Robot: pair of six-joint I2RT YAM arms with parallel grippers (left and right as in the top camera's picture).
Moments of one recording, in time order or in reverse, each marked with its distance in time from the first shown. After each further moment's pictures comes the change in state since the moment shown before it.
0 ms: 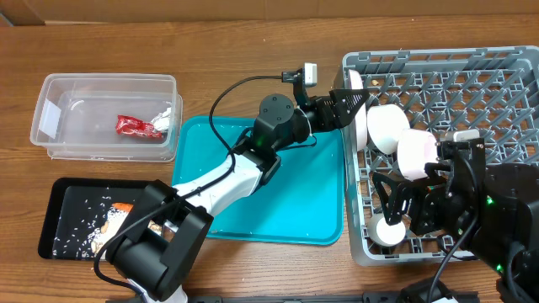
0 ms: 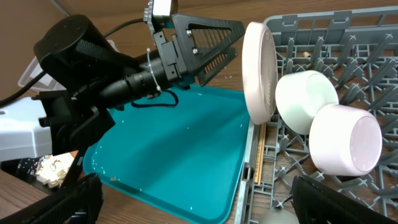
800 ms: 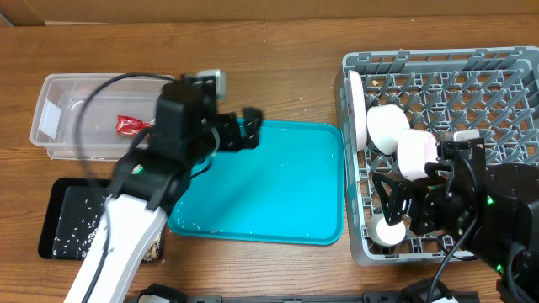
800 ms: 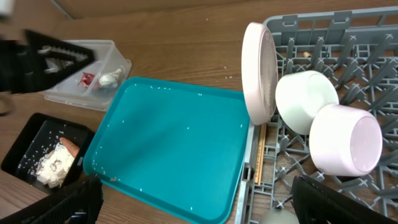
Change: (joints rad) left arm 0.288 -0.650 0.148 -1.437 -0.333 0.679; right arm 0.000 0.000 0.001 0.000 0.000 0.000
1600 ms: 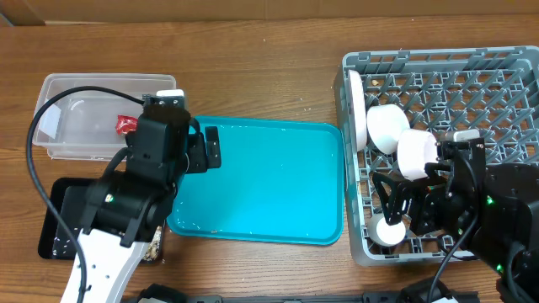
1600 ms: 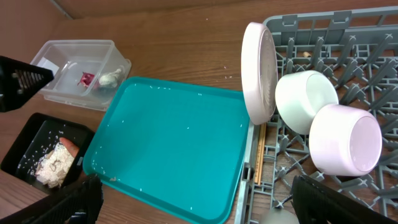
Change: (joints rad) left arm 0.000 -0.065 0.046 -0.266 -0.375 0.081; right arm 0.000 0.000 0.000 0.000 0.000 0.000
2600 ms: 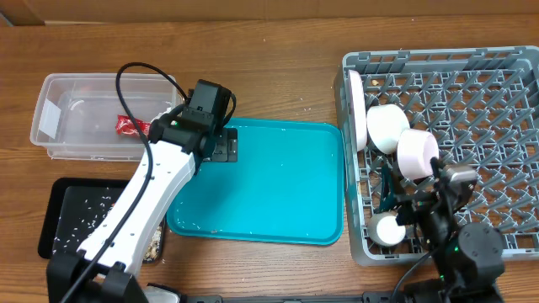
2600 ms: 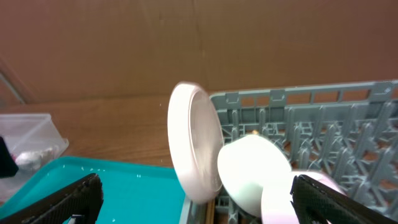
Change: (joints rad) left arm 0.000 0.420 0.000 0.000 -0.003 0.000; right arm -0.191 -0.576 -0.971 0.881 0.065 -0.112
